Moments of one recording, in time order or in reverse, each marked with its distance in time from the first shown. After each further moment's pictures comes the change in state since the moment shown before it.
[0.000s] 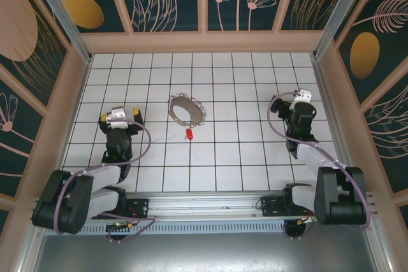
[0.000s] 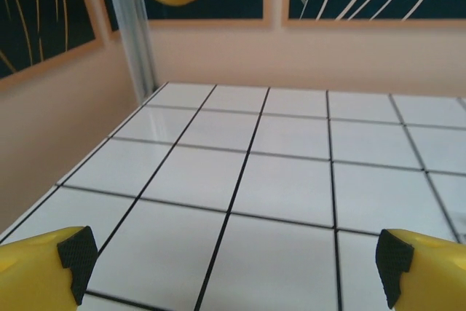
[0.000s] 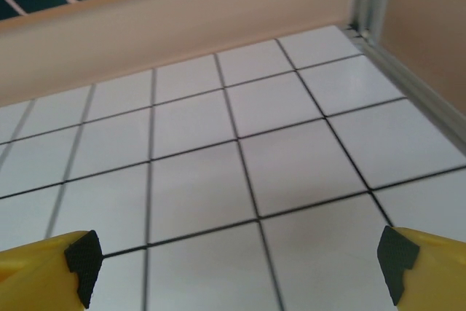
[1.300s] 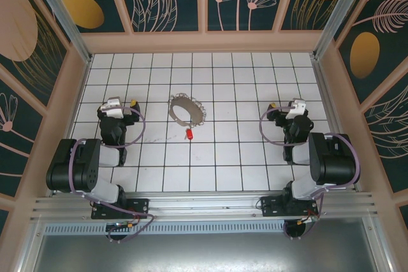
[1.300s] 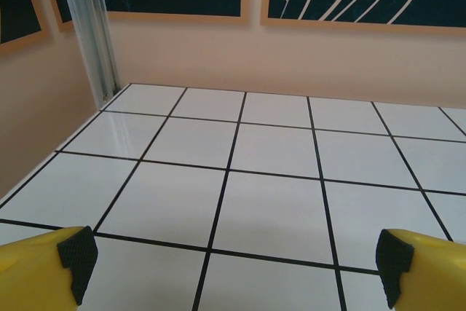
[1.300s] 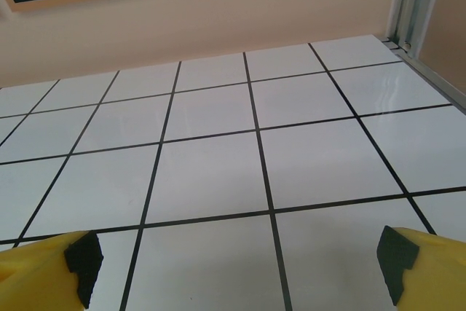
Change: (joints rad) left arm 0.198 0.288 0.131 0.168 0.312 -0.028; right arm -0.045 0.338 -0.160 0.612 -0.155 -0.080
